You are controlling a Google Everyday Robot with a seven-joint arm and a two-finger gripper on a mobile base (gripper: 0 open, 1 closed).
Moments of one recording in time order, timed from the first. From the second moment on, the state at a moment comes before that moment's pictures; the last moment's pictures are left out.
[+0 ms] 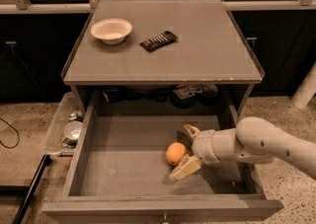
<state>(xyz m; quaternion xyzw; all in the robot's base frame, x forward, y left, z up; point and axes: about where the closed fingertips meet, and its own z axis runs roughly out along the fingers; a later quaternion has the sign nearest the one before) 0.501 -0.087 0.609 -0.51 0.74 0.24 0.37</state>
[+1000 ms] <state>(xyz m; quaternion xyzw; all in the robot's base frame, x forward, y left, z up) 0.501 -0.087 0.609 -0.51 0.74 0.24 0.37</state>
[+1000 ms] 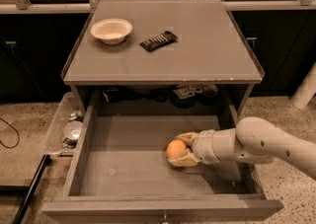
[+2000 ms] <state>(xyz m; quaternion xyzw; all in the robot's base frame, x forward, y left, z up) 0.490 -0.095 0.629 -0.53 0.73 0.25 0.35</state>
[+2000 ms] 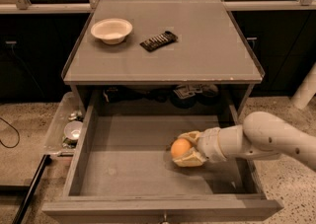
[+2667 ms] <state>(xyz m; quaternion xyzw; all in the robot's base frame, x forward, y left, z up) 0.490 -0.134 0.723 -0.55 0.72 0.22 0.36</state>
